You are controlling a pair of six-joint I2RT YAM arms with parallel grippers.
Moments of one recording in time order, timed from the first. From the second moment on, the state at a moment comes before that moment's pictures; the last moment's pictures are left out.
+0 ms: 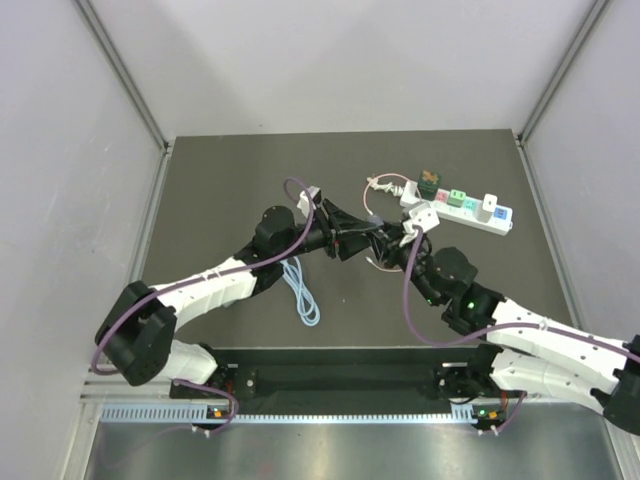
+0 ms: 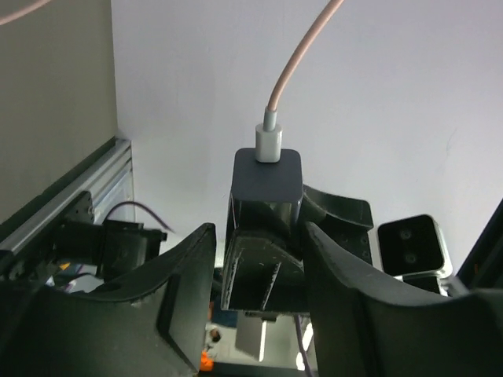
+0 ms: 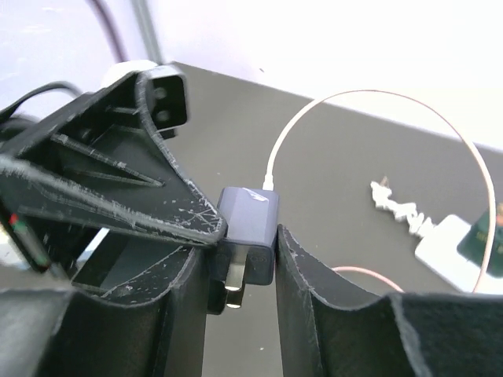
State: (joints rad) left arm -0.71 1.39 0.77 0.60 0.47 -1.72; right arm 0.96 0.91 0.59 0.37 0.41 0.04
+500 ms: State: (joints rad) left arm -0.72 1.28 0.87 0.34 0.69 -1.40; right arm 0.96 0.63 0.52 0.28 0.13 -0.07
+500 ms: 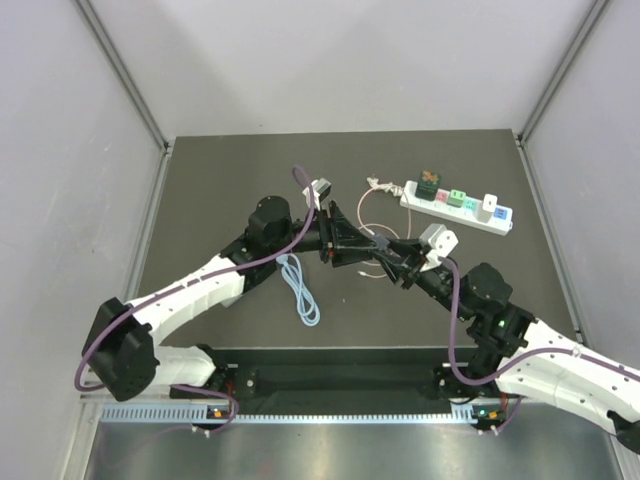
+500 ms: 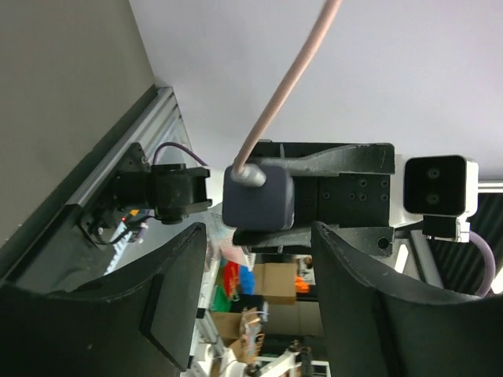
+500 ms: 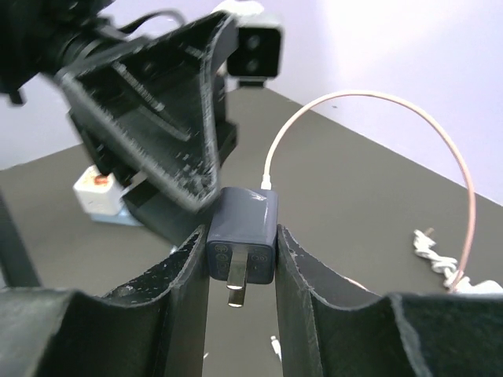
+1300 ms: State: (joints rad) left arm -0.72 1.27 0.90 0.31 0.75 -1.32; right arm 0.96 0.57 0.48 0.28 -0.02 -0.04
